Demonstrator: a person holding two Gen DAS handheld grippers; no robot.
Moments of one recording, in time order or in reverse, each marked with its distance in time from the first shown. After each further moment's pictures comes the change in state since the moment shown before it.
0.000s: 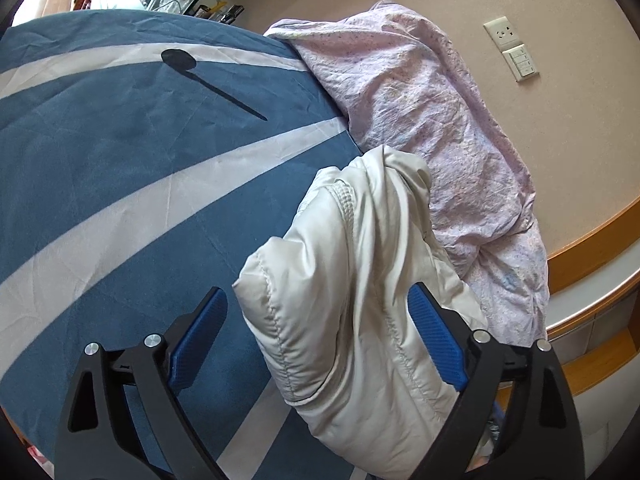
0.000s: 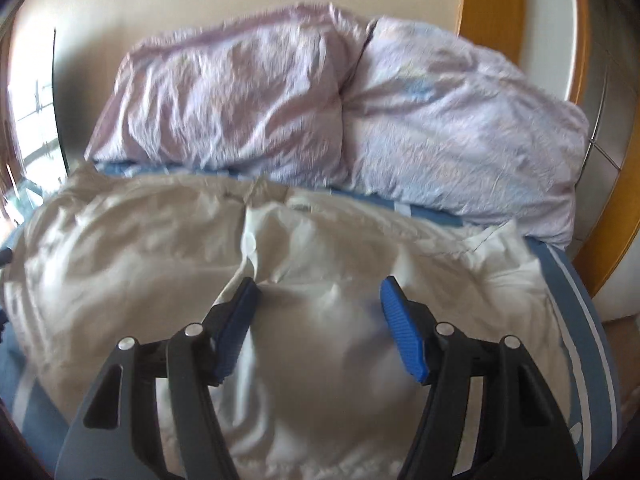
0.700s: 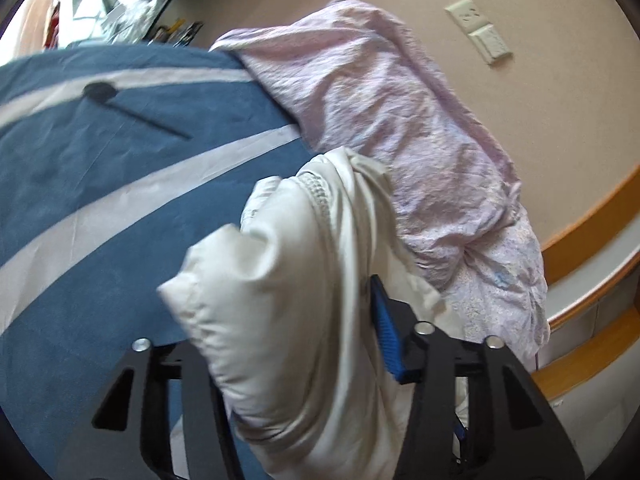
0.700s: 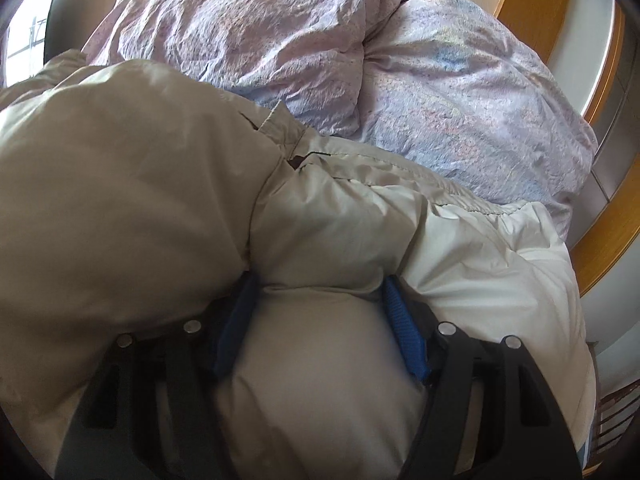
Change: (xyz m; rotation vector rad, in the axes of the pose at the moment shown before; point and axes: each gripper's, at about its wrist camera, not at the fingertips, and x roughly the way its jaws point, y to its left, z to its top) left arm 0.022 -0.063 0.003 0.121 -0.052 -0.031; right arm 0.038 0.028 -0.022 -0.130 0.041 -0.106
